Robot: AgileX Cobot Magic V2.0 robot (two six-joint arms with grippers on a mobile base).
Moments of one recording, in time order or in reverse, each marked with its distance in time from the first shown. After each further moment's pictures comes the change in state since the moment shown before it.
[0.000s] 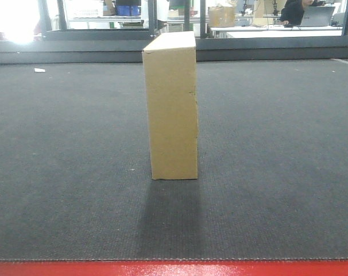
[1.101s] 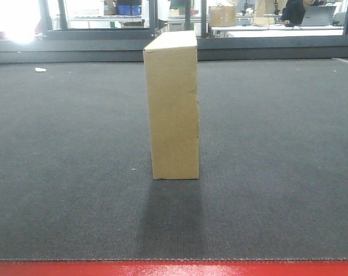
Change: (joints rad) left arm 0.000 0.000 0.000 0.000 0.000 0.000; right arm 0.084 0.518 -0.541 0.044 0.150 0.000
